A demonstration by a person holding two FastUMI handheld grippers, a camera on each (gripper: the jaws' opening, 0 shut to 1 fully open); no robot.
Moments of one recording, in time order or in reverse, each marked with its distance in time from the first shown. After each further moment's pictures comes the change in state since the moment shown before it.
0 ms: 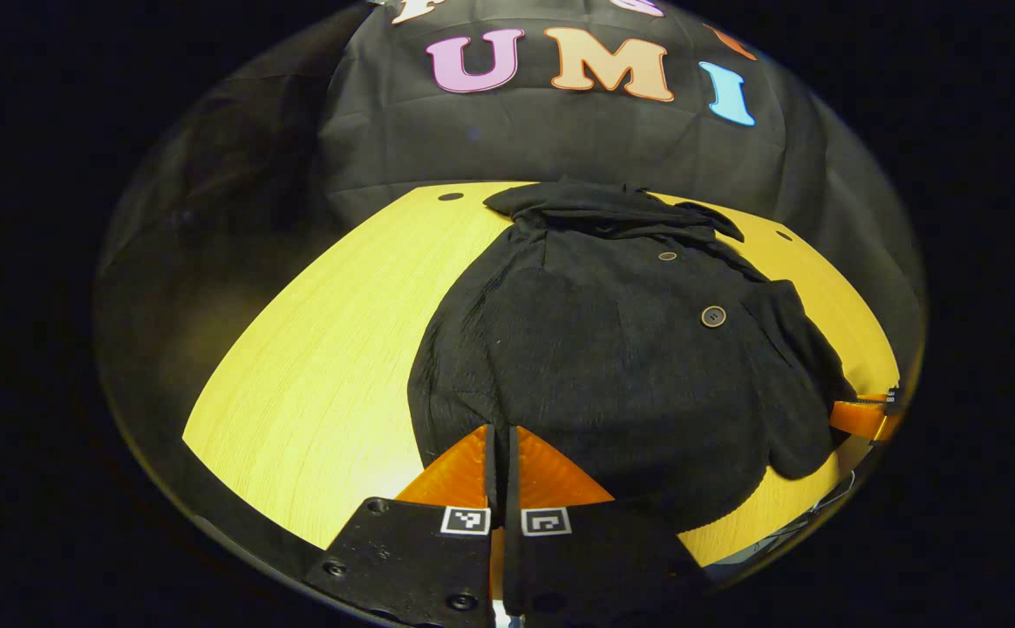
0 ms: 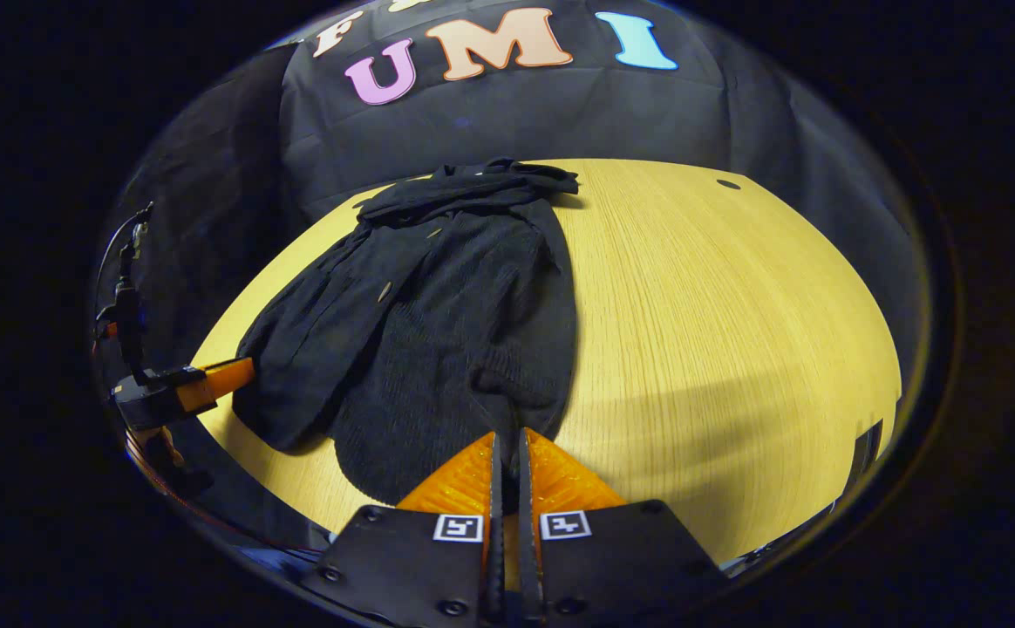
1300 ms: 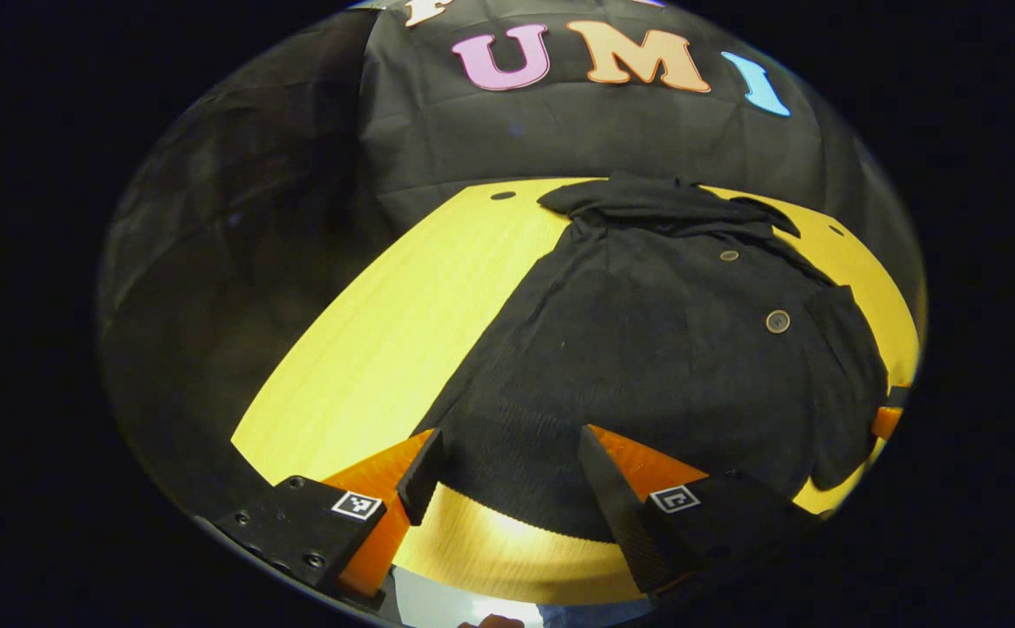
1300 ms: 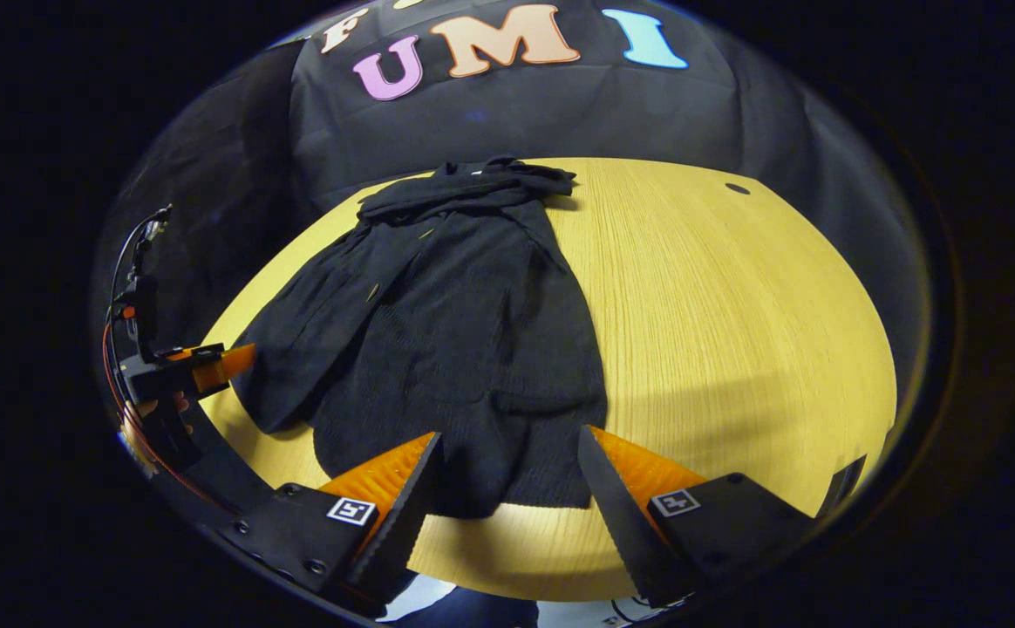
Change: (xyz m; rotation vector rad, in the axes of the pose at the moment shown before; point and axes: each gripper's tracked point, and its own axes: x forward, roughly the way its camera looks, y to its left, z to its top) left arm -0.004 0.036 0.008 0.006 0.002 0.194; right arm -0.007 -0.034 0.008 -0.084 0.011 0.030
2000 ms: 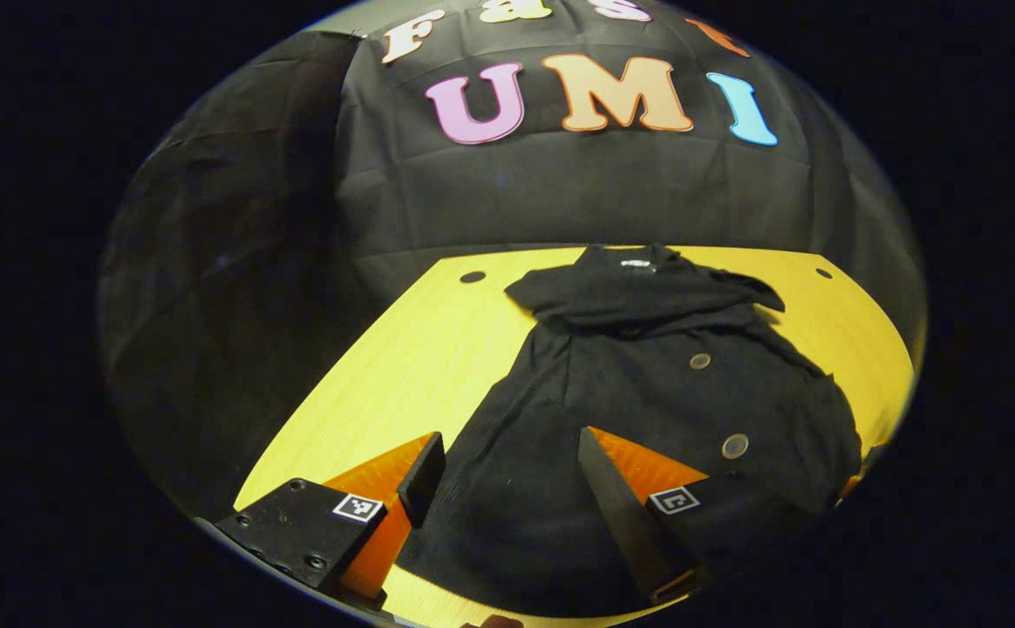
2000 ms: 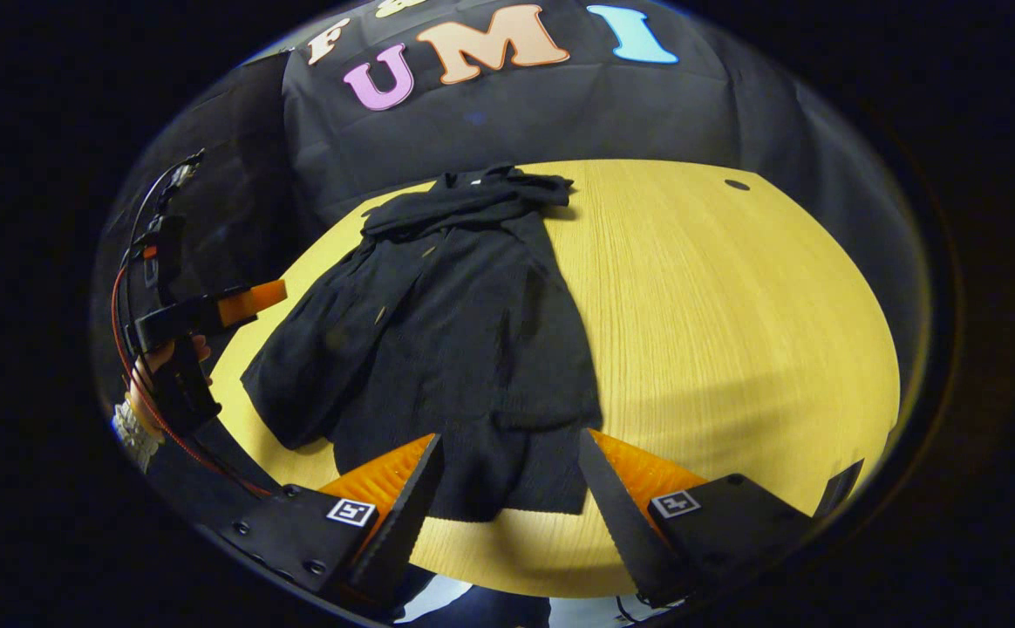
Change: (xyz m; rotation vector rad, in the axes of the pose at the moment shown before) left arm 0.012 -0.029 0.097 0.023 -0.141 -0.027; right arm -0.009 0.000 0.010 0.062 0.028 0.073
